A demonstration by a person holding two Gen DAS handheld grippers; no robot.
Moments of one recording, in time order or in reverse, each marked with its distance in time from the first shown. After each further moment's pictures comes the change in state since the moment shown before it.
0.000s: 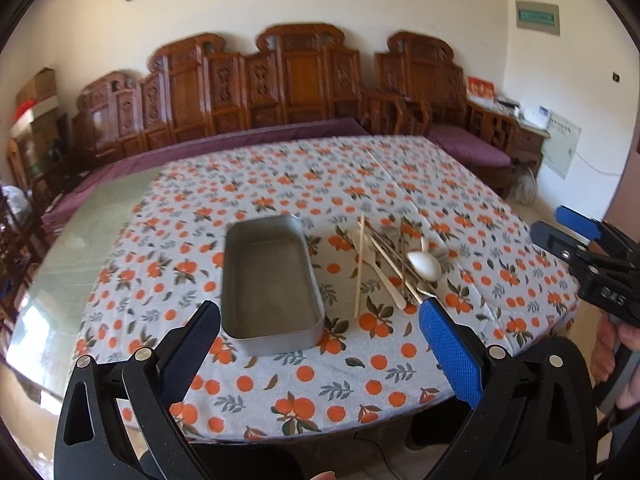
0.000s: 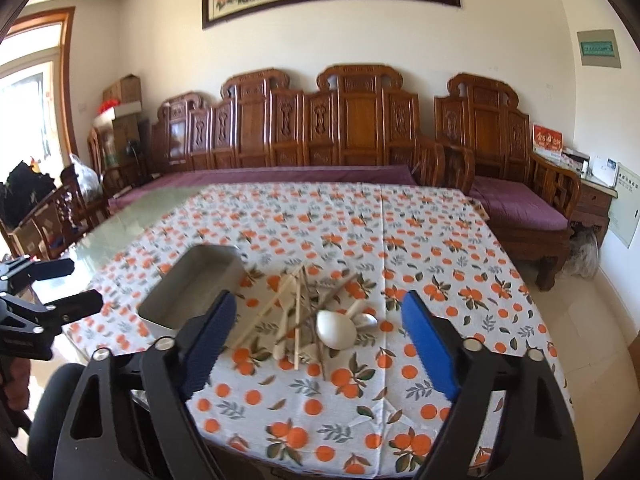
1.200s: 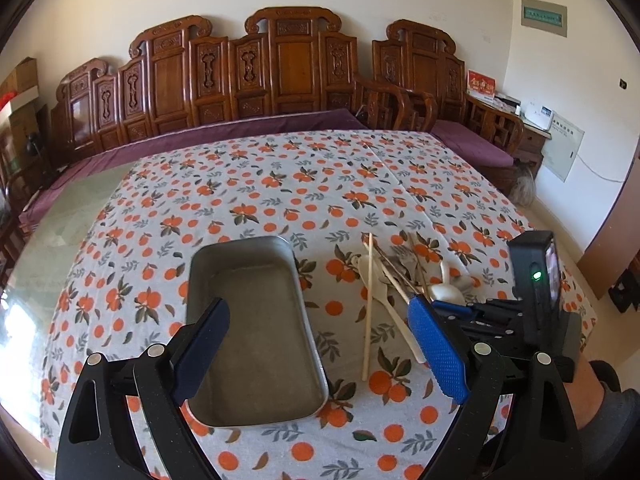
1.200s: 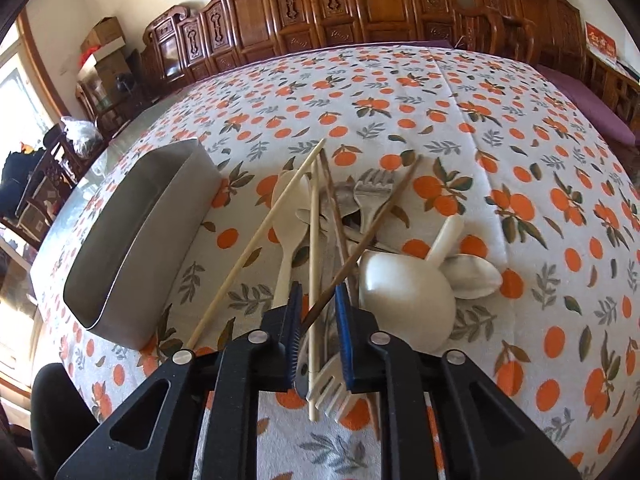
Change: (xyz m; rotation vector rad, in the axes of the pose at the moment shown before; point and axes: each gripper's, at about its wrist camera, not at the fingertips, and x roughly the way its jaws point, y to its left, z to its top) left arm 0.094 0.010 0.042 -0.010 0.033 -0.041; right arm 0.203 0.006 -0.042 0.105 0.388 0.132
